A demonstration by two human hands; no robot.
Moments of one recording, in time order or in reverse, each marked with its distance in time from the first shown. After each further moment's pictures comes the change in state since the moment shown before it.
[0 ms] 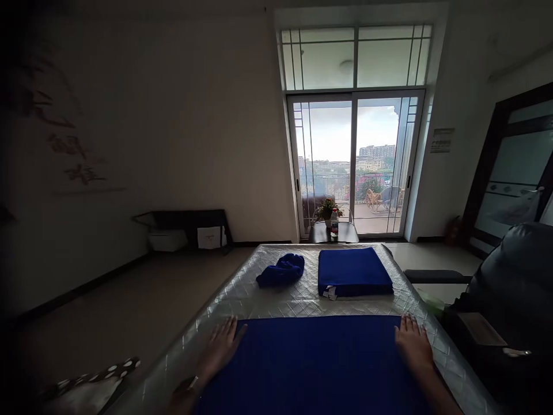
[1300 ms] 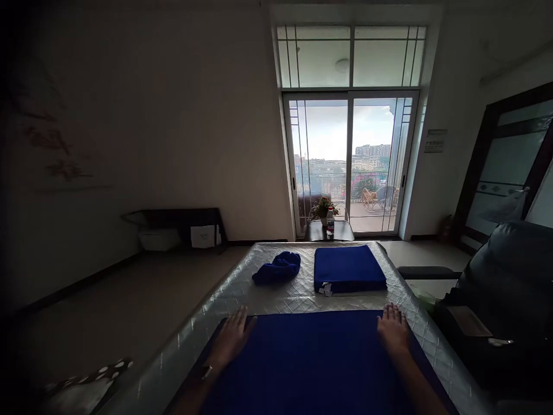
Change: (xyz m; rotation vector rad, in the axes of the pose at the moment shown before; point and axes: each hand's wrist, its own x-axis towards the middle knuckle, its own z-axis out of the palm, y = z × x) left_hand 0.000 0.042 -0.012 -0.083 -0.088 0.075; right_hand -0.012 -0.047 -0.033 0.087 -0.012 -0.005
